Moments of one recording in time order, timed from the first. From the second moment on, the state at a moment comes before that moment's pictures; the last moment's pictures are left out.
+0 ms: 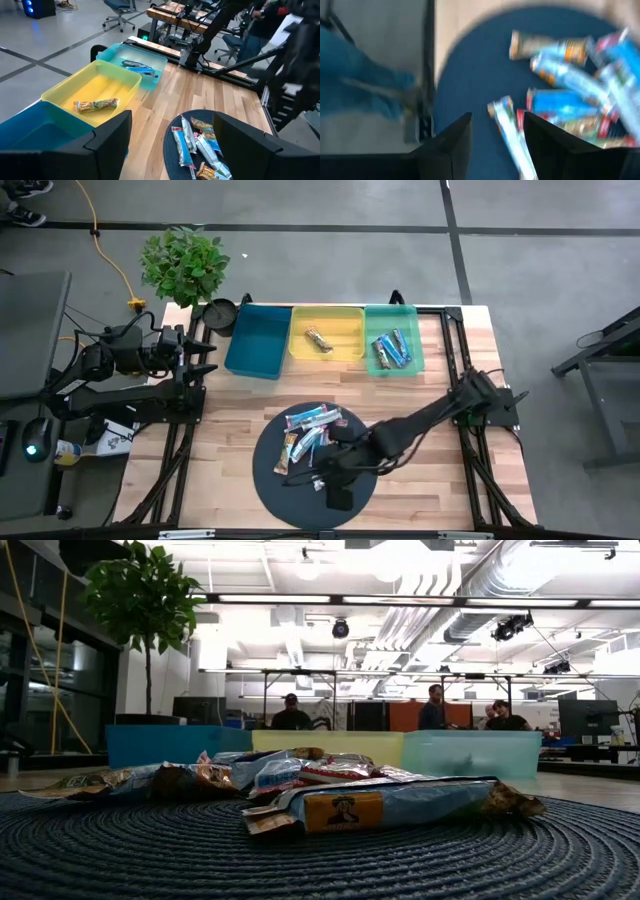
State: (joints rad) left arm 0.25 0.28 0.85 -0.82 0.04 -0.21; right arm 0.48 2.02 1.93 -0.91 0.08 0.58
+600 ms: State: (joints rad) left arm 0.25 0.28 0.85 -0.82 0.05 -0.21; right arm 0.46 2.19 1.93 -0.99 -0.12 0.51
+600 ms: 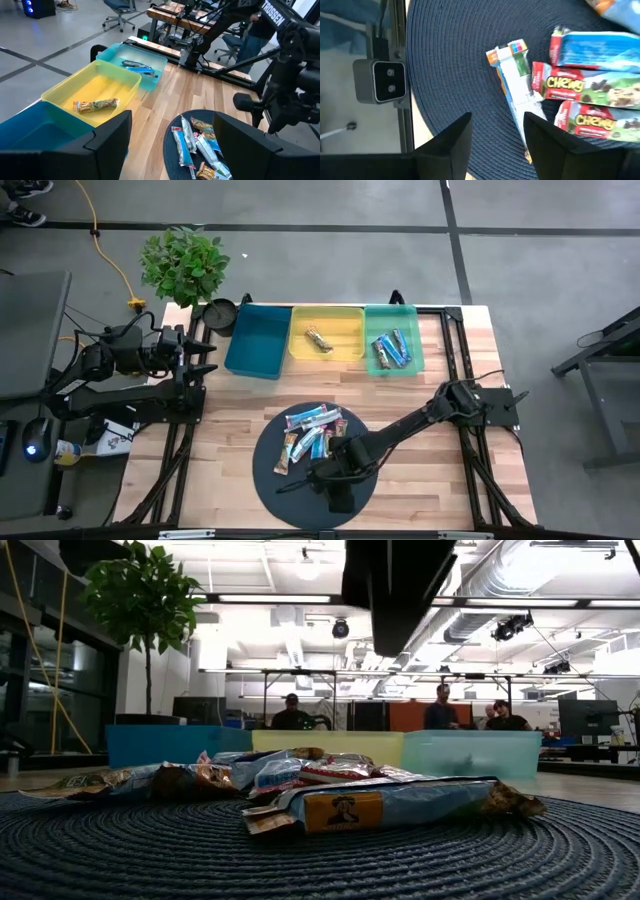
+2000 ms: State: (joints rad) left arm 0.25 0.28 0.85 -0.82 0.04 -0.21; right arm 0.50 2.26 1.75 -0.93 0.05 0.34
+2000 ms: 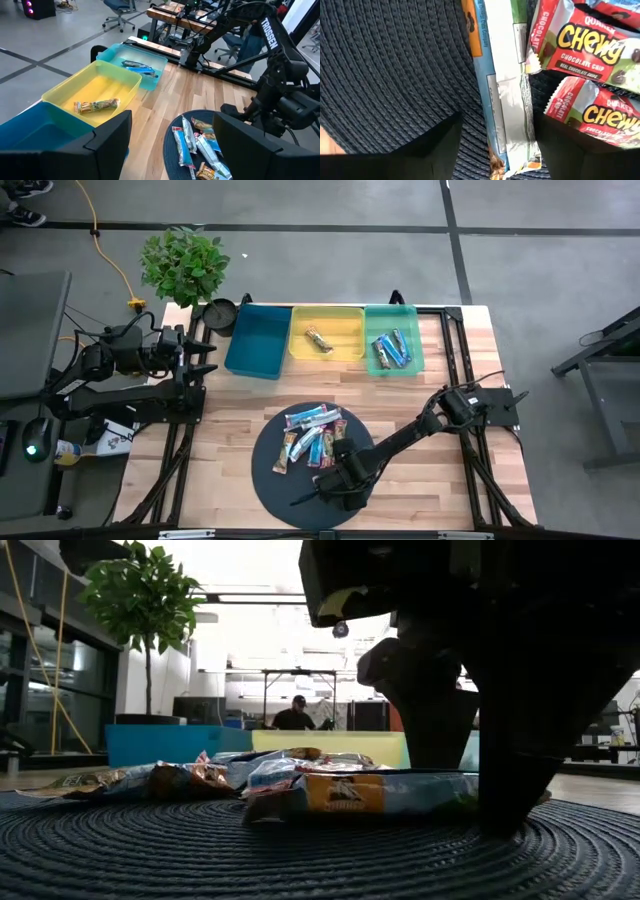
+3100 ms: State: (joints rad) left arm 0.25 0.28 0.85 -0.82 0.04 -0.21; right arm 0.50 2.26 1.75 -0.88 0.03 0.42
